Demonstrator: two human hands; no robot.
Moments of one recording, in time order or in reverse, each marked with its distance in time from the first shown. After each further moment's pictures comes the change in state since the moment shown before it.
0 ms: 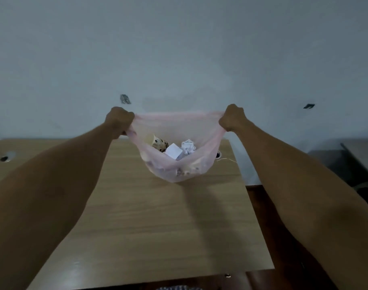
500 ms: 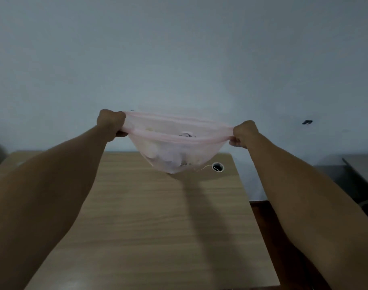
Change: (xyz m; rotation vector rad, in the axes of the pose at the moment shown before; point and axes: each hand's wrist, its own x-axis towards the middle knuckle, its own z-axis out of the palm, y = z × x) left_hand -0.039 0.039 -0.048 -0.266 0.204 -0.099; right_hand -0.005 0.018 -0.016 0.728 0.039 0.425
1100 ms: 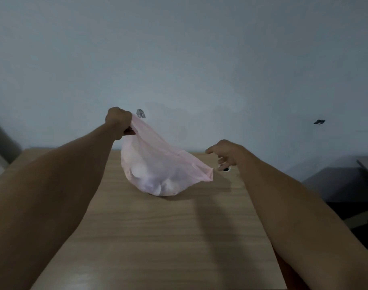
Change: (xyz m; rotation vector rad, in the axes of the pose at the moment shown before) left_hand 0.007 0.000 0.002 -0.031 -0.017 -0.006; right_hand -0.030 0.037 0.057 -0.420 -0.460 -0.035
